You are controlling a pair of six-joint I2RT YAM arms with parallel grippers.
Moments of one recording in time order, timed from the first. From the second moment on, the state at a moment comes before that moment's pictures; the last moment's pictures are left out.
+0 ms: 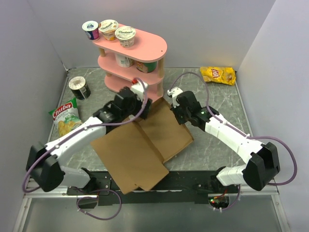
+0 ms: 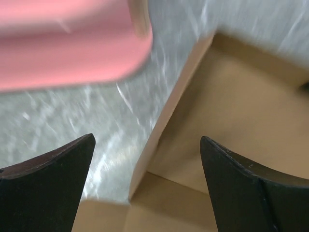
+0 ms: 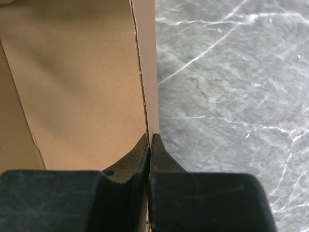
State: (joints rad) left arm -0.70 1.35 1.06 -0.20 -0.15 -0.05; right arm 0.61 1.32 1.08 -0.56 0.11 -0.04
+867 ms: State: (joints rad) left arm -0.11 1.22 1.42 -0.53 0.13 -0.31; right arm 0.37 1.36 0.77 -0.40 0.08 0.52
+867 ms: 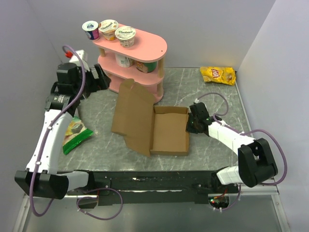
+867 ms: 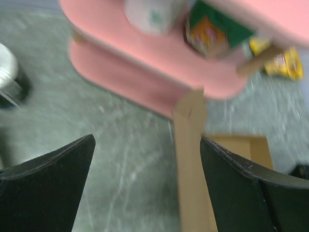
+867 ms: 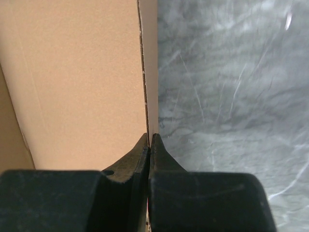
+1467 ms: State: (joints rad) left arm -0.20 1.29 1.23 -0.56 0.46 -0.31; right arm 0.40 1.26 0.62 -0.29 0.12 0.72
